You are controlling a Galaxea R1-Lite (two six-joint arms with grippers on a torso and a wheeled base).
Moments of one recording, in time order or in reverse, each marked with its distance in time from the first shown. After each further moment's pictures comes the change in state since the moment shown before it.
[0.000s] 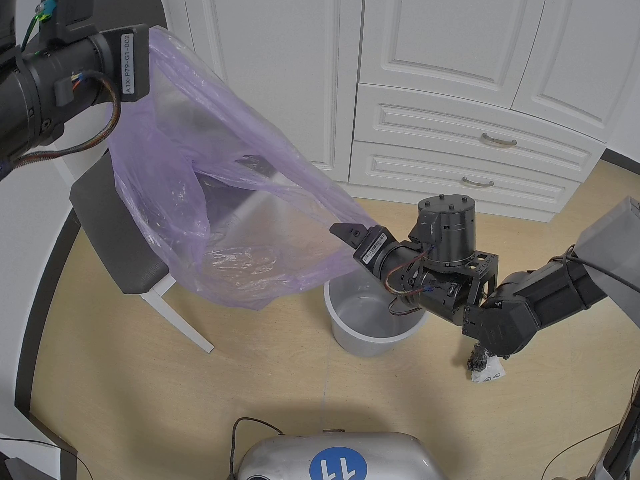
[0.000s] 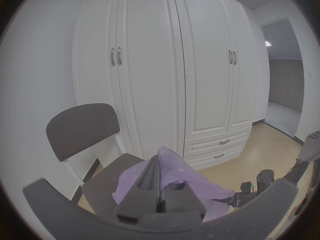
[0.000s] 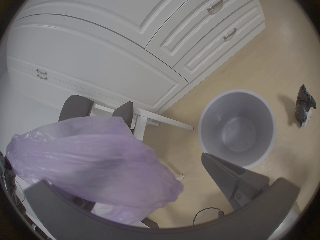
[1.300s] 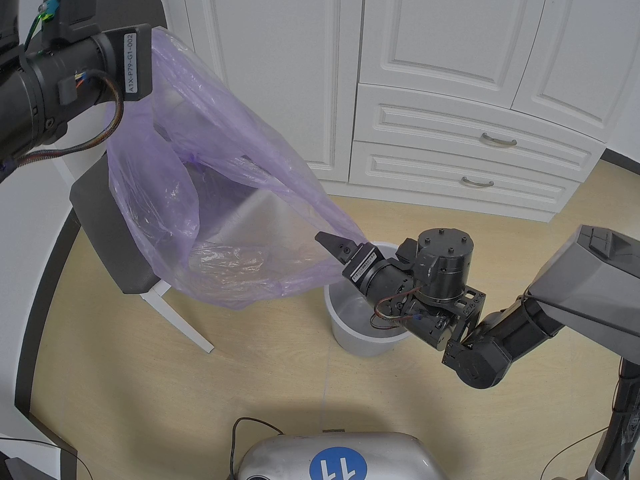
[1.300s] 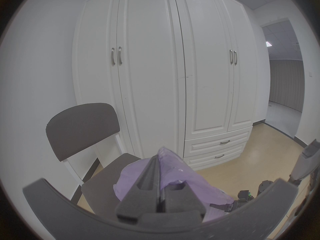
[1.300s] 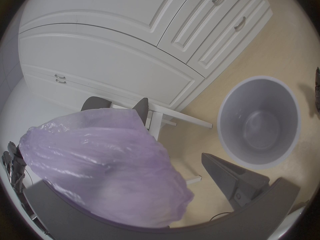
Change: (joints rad) left arm 0.003 0.008 -0.002 -0.006 0.001 -0.003; right arm 0.019 0.115 0.112 -0.407 0.074 0.017
